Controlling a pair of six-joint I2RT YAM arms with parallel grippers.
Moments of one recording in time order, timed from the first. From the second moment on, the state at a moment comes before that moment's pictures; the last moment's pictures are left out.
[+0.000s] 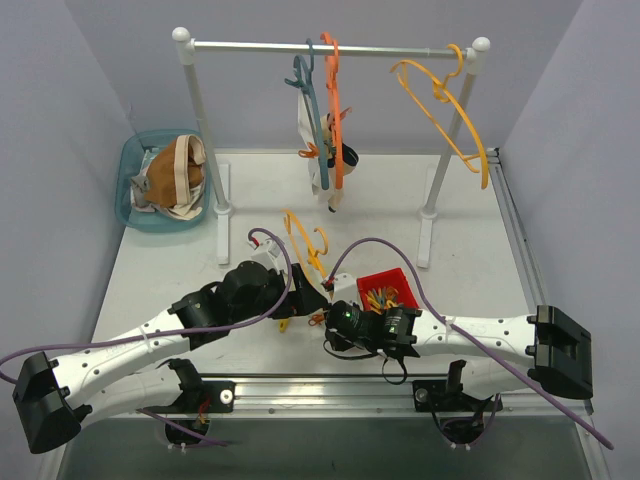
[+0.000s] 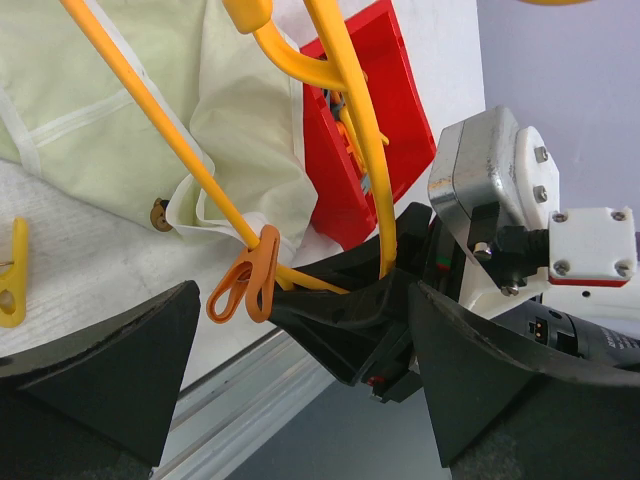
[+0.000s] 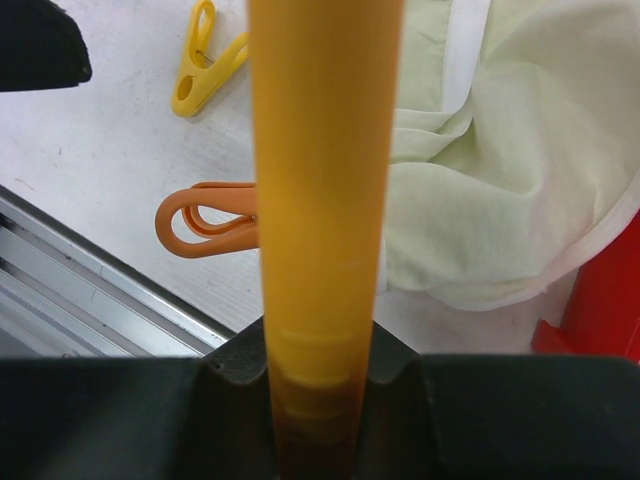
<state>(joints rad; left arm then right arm) -0.96 0.94 0.68 -0.25 -0.01 -0.98 1.26 1.26 0.69 -0.33 0.34 0.73</state>
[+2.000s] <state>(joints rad) -0.98 0.91 0.66 -0.18 -0.04 -1.02 1.20 1.10 0.64 -0.28 0.32 0.71</state>
